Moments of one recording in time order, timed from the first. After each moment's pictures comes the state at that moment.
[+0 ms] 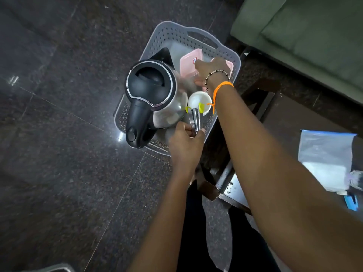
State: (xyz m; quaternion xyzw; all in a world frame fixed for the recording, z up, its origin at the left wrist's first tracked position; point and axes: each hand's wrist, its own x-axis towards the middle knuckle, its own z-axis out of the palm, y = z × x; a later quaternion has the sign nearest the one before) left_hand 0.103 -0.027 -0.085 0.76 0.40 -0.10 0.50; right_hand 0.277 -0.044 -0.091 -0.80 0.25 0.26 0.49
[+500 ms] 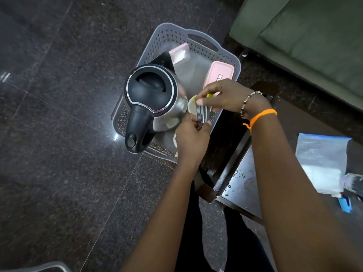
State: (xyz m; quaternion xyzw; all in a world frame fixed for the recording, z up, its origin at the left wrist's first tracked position) left_hand 0.131 -0.028 -0.081 0.77 0.37 -0.09 0.52; right_hand 0.252 -0.101 -0.058 -0.82 -0.08 0.45 0.35
